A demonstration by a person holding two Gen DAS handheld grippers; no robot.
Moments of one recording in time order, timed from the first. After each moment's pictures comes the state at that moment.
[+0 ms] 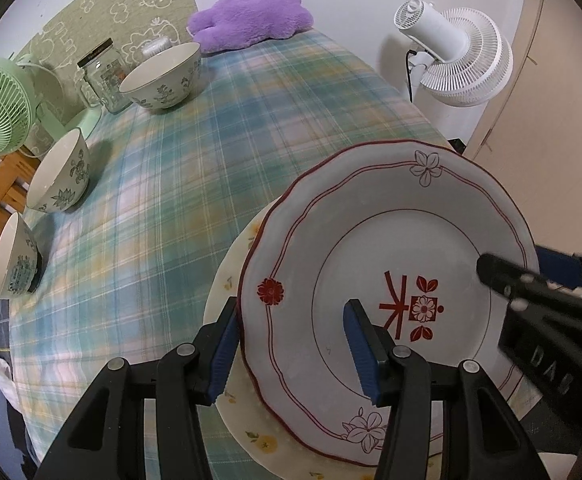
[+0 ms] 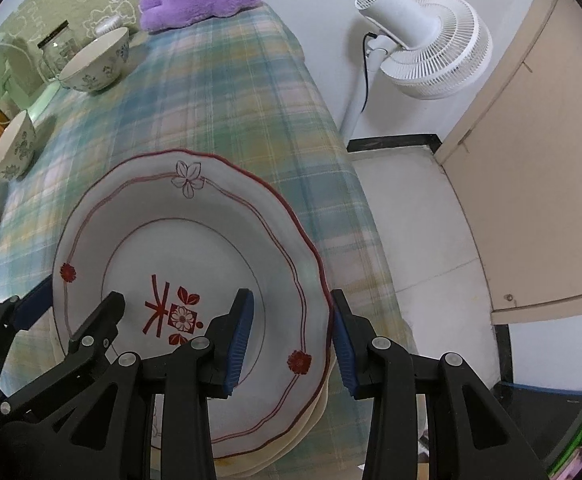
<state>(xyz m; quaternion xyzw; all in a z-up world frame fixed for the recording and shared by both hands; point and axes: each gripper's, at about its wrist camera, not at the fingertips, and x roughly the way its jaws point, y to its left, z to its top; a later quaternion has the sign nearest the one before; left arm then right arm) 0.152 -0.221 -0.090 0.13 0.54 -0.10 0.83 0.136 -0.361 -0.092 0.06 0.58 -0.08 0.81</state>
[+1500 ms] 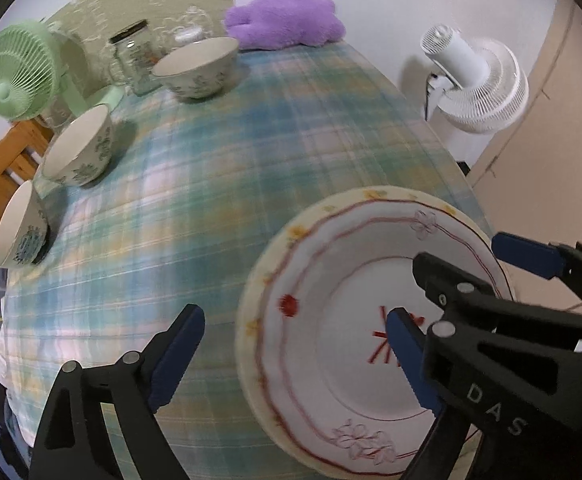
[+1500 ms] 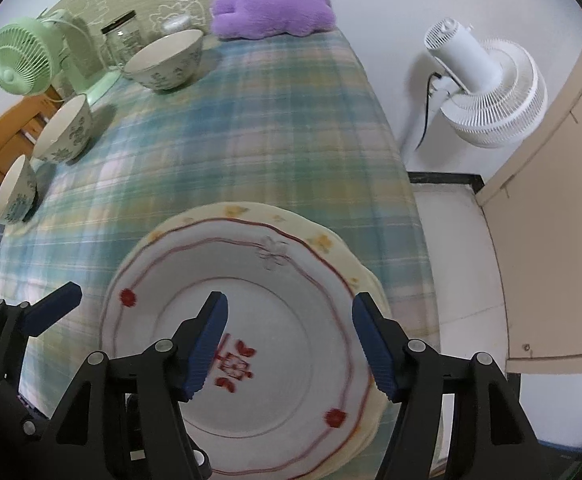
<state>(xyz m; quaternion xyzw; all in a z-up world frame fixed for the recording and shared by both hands) 0.151 -0.189 -0.073 0.06 0.54 -0.08 0.84 0.157 -0.320 -0.076 0.02 0.55 0.01 0.83</state>
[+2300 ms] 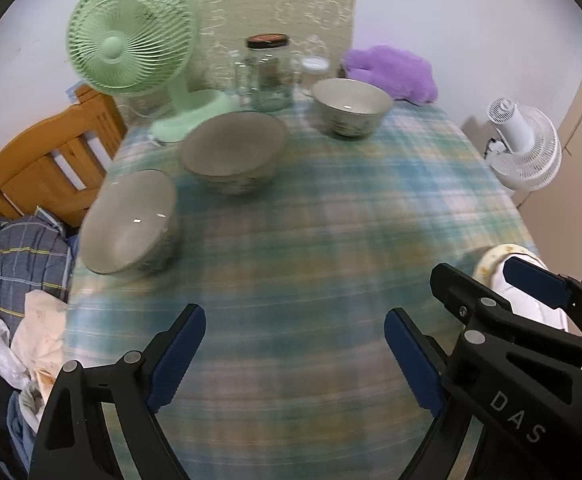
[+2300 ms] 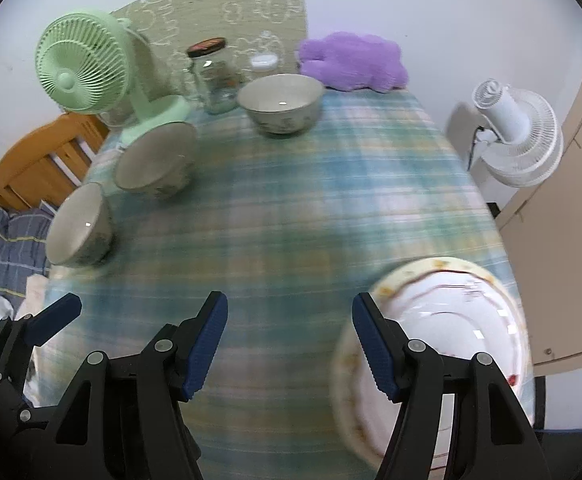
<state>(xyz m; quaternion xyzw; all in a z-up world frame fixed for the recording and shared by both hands) 0.164 0.006 -0.033 0.03 0.49 -0.05 0.87 0.161 -0.141 -0.027 0.04 0.50 0.00 0.87</state>
